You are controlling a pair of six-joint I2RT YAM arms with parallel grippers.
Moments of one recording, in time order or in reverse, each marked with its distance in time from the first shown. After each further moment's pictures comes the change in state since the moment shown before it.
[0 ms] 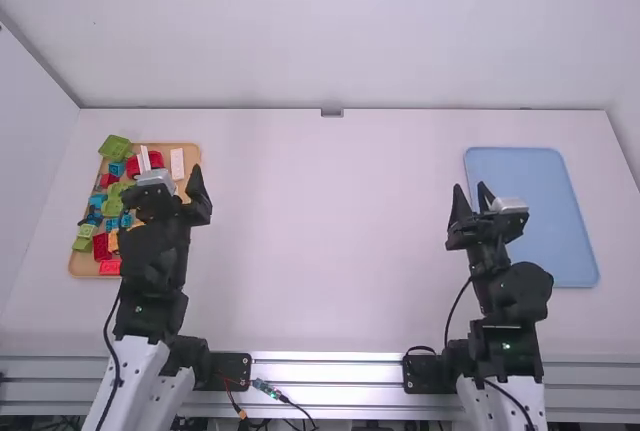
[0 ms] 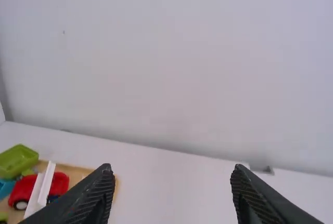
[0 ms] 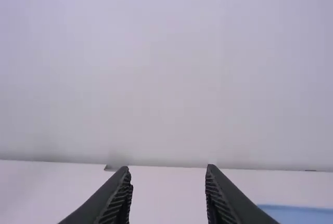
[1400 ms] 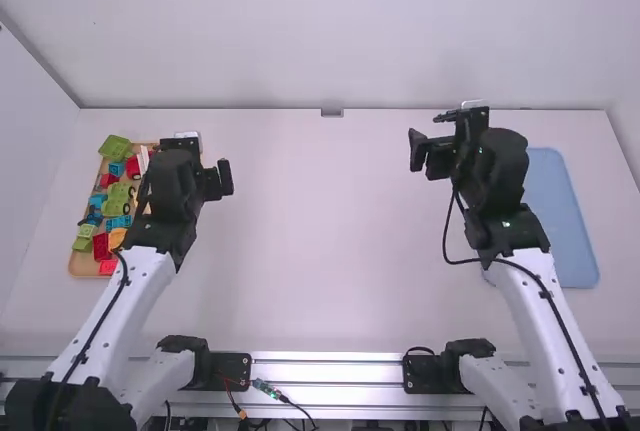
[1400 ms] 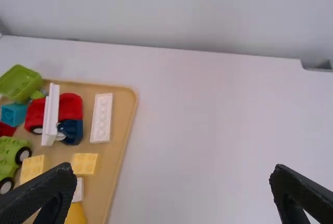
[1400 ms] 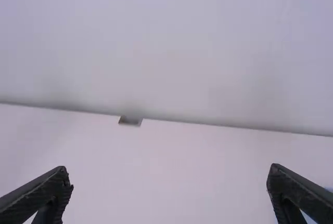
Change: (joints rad) left arm 0.000 0.492 0.361 -0.397 -0.048 0.032; right arm 0.113 0.717 0.599 -0.289 0.004 -0.053
